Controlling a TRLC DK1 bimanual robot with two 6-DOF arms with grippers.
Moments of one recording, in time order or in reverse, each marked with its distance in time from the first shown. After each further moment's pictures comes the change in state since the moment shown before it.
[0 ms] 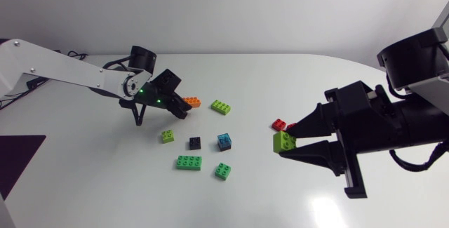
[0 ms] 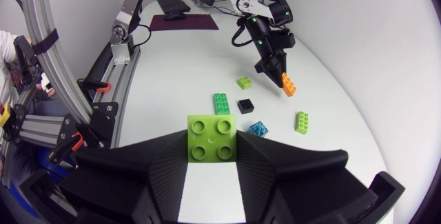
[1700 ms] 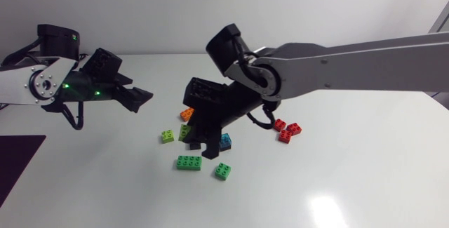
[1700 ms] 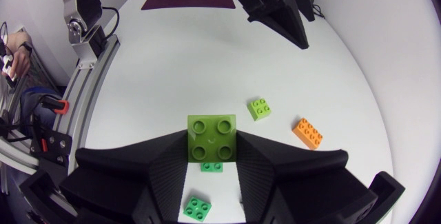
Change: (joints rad) left arm 0.198 -0.538 -0.308 -0.029 -0.023 -0.011; right arm 0.472 0.760 0.509 0.246 0.318 0.235
